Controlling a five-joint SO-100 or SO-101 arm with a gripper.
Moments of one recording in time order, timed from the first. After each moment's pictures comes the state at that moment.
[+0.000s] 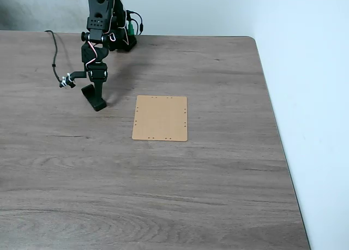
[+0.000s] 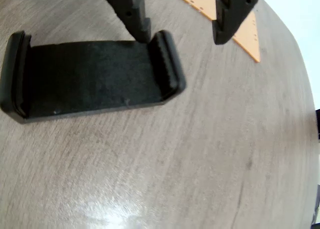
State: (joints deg) arm 10.9 103.9 125.8 31.9 -28.7
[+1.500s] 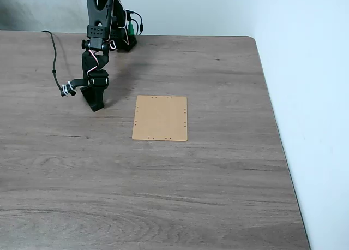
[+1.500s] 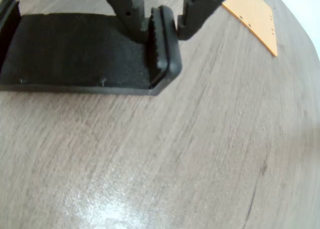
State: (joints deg) arm 10.2 94.2 120.4 30.6 -34.1
